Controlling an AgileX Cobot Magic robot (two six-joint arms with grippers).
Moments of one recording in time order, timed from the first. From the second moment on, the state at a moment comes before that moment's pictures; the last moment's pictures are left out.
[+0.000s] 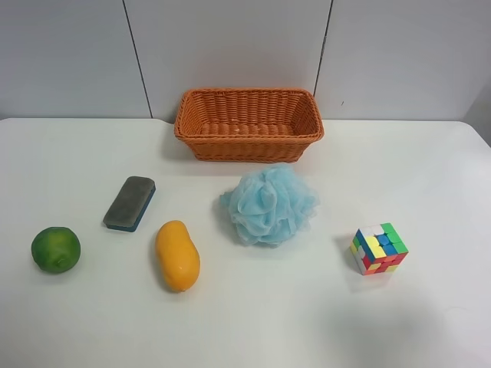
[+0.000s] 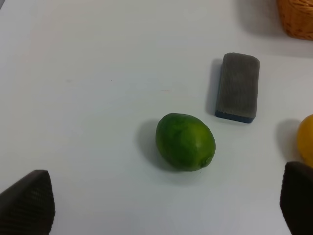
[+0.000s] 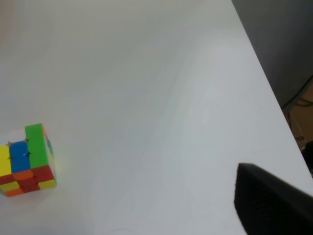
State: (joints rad) left arm 0.03 -0.01 -0.51 0.01 1.06 -0.07; right arm 0.00 0.00 -0.48 -0.07 1.06 0.04
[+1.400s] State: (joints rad) left arm 0.03 0.76 -0.86 -0.25 0.93 0.19; right arm 0.00 0.00 -0.48 -0.07 1.06 0.04
